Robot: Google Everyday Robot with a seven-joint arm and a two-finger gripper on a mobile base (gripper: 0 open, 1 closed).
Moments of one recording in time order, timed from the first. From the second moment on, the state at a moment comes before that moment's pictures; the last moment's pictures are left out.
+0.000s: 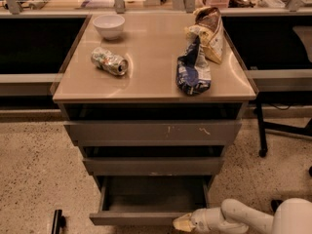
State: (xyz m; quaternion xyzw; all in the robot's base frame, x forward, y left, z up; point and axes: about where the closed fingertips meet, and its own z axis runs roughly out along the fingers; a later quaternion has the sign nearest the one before) arm 0.423 -0.100 0.193 -0.30 0.82 0.45 0.21
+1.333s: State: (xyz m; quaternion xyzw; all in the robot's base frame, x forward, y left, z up) arm 0.545 -0.107 0.186 -0.34 0.84 0.30 0.29
